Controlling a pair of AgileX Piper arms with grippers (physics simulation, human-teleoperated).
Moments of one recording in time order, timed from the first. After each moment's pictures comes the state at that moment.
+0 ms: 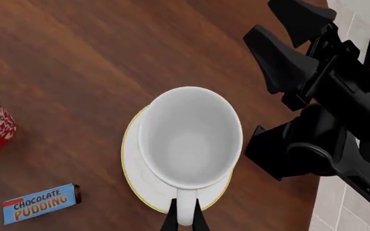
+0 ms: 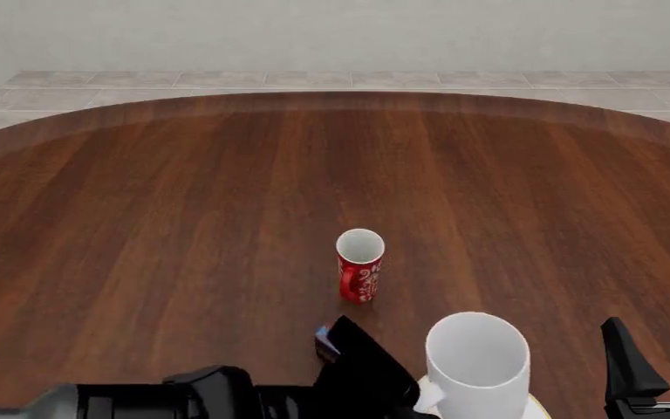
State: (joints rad) left arm -1.24 1.50 -0.79 0.04 -0.40; right arm 0.00 0.00 0.00 0.00 0.00
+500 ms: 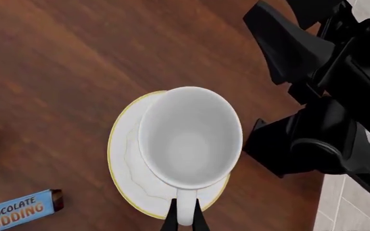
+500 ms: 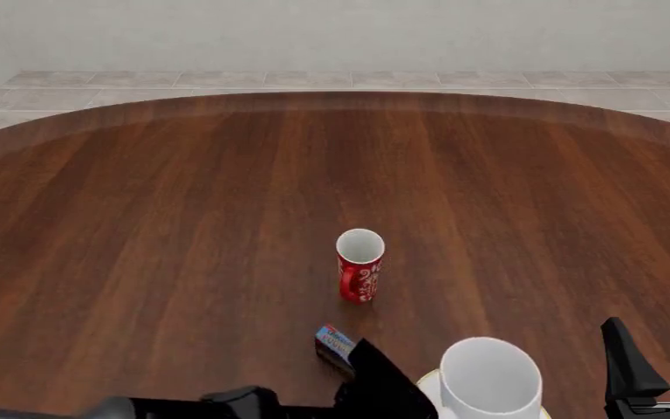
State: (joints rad) left arm -1.28 1.59 -0.80 -0.03 -0.42; right arm 0.00 0.00 0.00 0.00 0.00
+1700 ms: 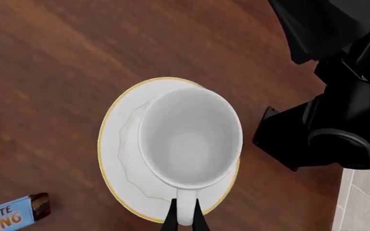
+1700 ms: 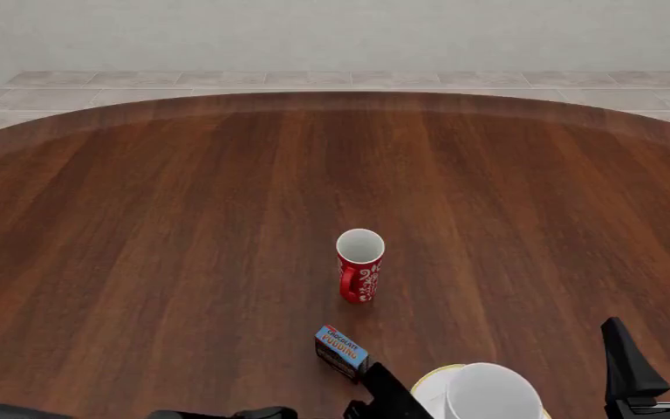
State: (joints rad) left arm -1.30 1.70 -0.79 -0.10 -0.40; right arm 0.00 0.00 0.00 0.00 0.00
